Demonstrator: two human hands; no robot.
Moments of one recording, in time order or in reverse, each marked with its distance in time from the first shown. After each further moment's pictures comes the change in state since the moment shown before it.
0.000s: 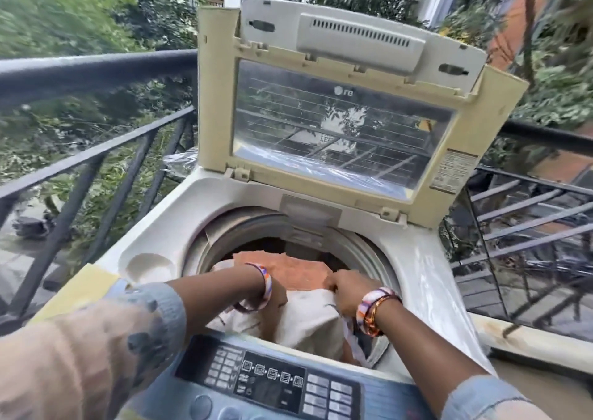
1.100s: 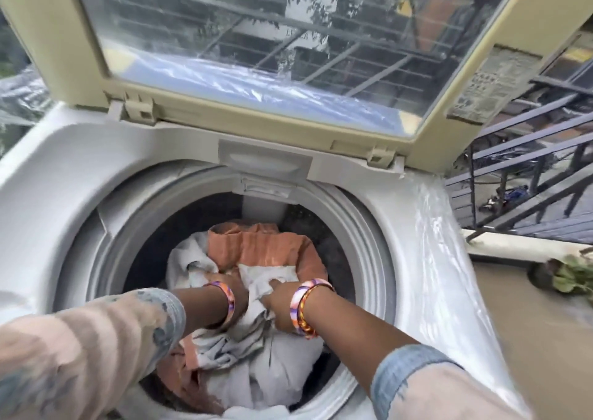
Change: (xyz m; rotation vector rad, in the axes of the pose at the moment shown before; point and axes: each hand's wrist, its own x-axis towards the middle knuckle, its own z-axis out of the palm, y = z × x) left_hand 0.118 0.008 0.005 0.287 -0.193 0.155; right_hand 0.084 0.000 0.077 -0.333 -0.510 -0.259
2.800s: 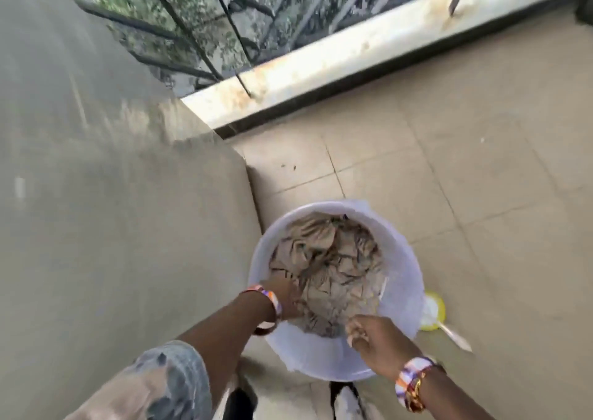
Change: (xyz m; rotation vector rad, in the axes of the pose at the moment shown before) left_hand 0.323 0.392 -0.060 -0.564 -0.091 -0.001; right_hand -0.100 0.146 0.554 1.508 0.187 0.244
